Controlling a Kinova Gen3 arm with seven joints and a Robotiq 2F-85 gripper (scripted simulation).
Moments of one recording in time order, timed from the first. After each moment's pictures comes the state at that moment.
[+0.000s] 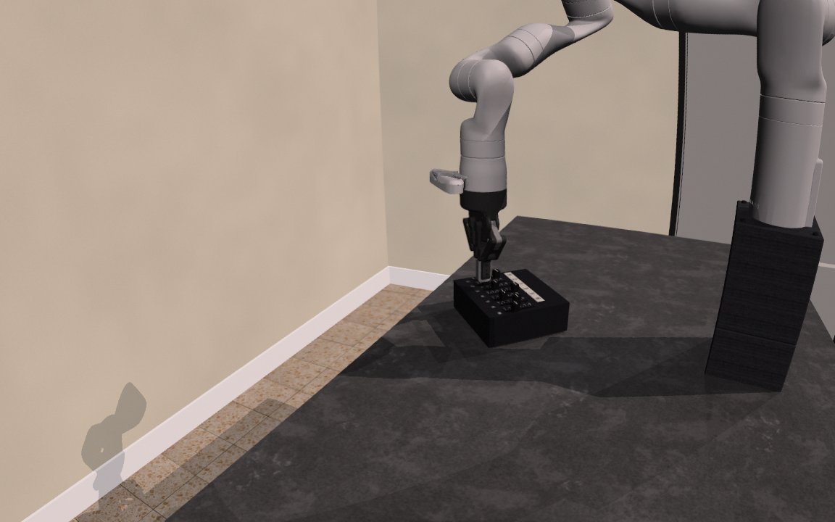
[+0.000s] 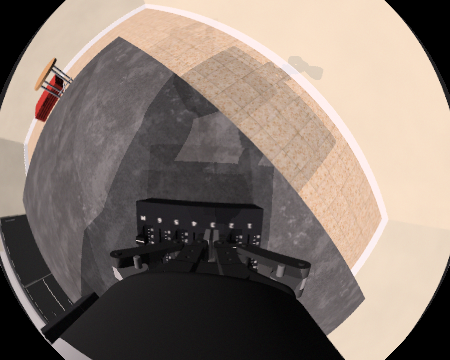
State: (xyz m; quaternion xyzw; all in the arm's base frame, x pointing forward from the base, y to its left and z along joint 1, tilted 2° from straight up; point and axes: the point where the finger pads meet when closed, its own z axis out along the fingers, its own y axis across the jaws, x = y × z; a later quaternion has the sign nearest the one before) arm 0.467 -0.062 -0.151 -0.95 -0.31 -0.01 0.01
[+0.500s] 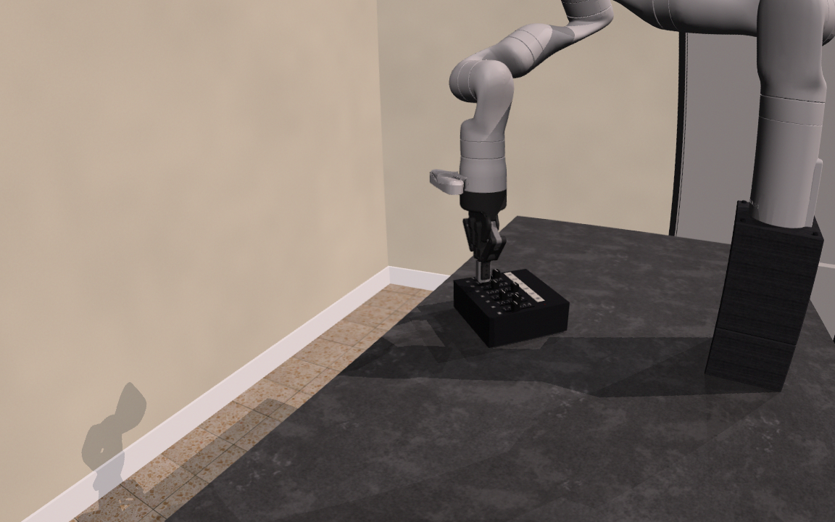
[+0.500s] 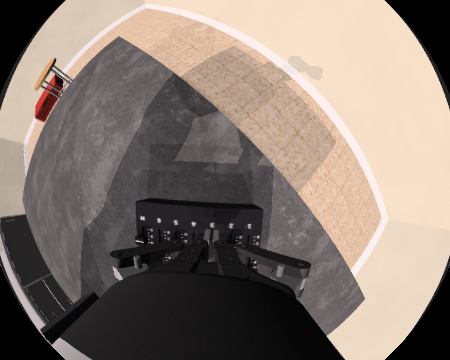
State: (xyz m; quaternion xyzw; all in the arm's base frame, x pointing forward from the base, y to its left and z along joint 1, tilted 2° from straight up) arm 0.467 -0.062 -0.152 -0.95 -0.31 -0.01 0.01
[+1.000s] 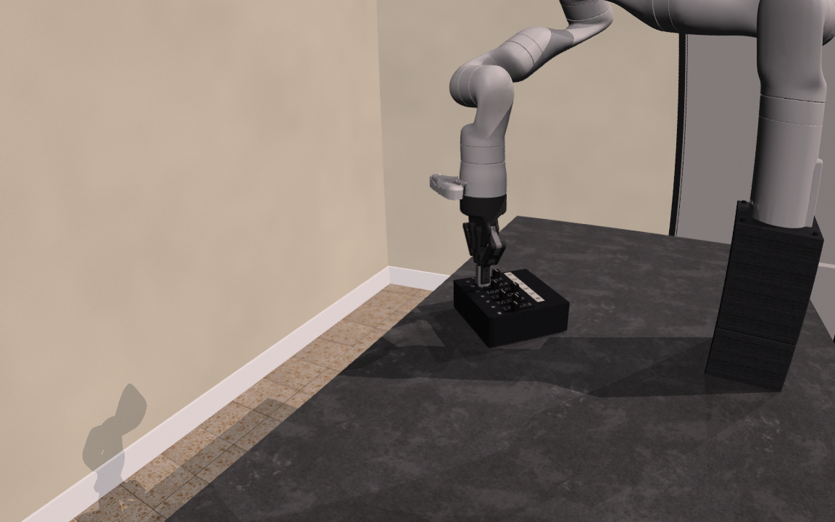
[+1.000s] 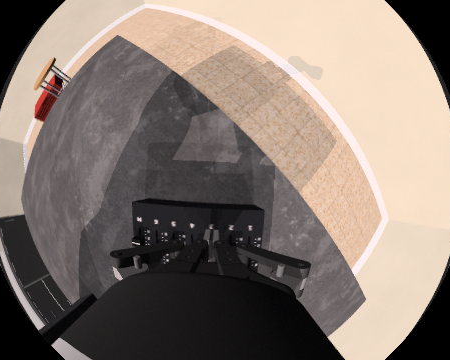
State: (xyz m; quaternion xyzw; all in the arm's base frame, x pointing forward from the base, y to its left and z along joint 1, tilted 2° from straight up) arm 0.467 -0.063 -0.159 -0.95 -0.31 -0.01 0.01
